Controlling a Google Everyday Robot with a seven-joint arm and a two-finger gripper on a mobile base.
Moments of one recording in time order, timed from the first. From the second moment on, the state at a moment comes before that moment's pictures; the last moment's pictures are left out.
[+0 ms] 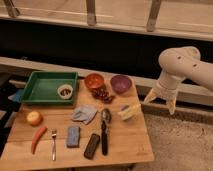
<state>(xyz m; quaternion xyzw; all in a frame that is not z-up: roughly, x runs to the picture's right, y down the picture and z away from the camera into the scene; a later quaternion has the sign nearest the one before) 0.262 0.082 0.660 -0.19 0.32 0.82 0.45</state>
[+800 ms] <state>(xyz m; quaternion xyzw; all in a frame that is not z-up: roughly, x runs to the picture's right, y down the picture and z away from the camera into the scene) 0.253 0.084 0.661 -0.19 0.31 0.81 0.47</state>
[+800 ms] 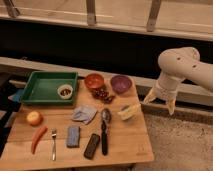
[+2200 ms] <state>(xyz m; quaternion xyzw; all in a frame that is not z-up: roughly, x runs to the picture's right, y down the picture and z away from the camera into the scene) 0.058 0.072 0.676 -0.34 0.11 0.77 0.53</state>
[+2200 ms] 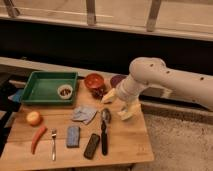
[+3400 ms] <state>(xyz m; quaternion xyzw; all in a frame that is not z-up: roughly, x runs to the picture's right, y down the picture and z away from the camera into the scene) -0.003 0.122 0.719 -0.26 0.21 0.68 0.65</state>
